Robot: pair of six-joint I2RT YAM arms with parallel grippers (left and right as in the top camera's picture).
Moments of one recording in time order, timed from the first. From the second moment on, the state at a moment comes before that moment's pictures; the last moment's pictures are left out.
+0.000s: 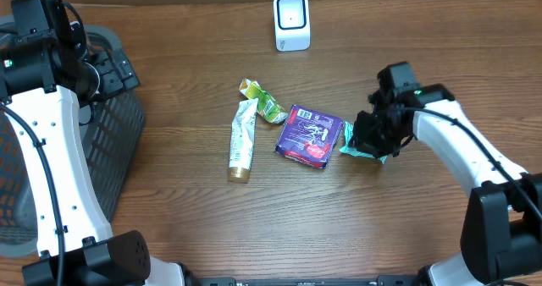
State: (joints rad) left arm 0.28 1.67 1.94 -1.40 -0.03 -0.21; right arm 0.22 1.72 1.16 -0.89 -0.37 0.52
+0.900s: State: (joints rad) left arm 0.28 1.67 1.94 -1.40 -0.03 -0.21; right arm 0.14 1.73 1.07 -0.45 -0.17 0.51
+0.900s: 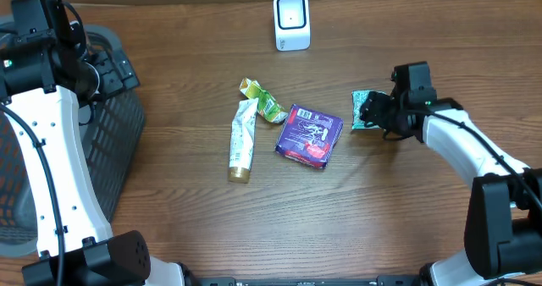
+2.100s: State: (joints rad) left arm 0.28 1.67 1.94 -1.40 -0.03 -0.21; right arm 0.02 1.73 0.86 -0.20 -0.40 0.56
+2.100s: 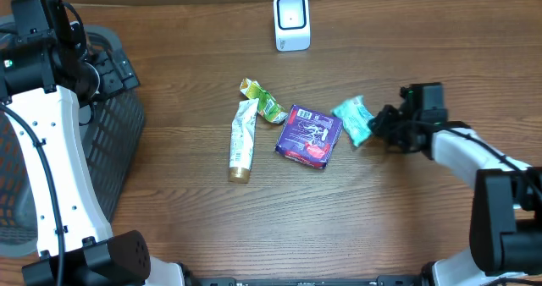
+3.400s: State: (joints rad) left arm 0.28 1.67 1.94 -1.40 -0.03 -0.21; right arm -0.09 1.84 0.84 0.03 -0.45 0.72
